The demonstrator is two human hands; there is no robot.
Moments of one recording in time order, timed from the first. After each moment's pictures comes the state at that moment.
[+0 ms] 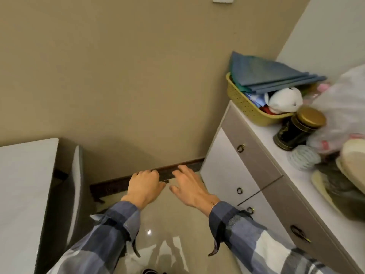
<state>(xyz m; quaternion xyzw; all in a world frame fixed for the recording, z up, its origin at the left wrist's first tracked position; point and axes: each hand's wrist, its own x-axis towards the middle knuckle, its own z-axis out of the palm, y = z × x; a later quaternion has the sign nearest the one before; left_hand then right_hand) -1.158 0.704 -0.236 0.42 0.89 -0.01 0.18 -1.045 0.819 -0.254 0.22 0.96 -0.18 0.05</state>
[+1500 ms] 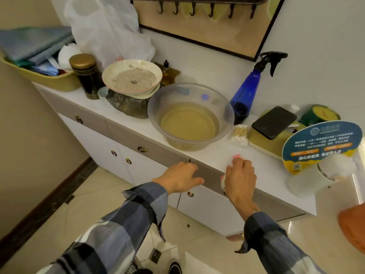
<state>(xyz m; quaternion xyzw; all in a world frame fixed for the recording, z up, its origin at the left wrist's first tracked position) -0.621 0.817 -0.208 0.79 0.51 -0.04 0.33 -0.425 0.783 -0.241 0.81 0.57 -0.03 -0.17</state>
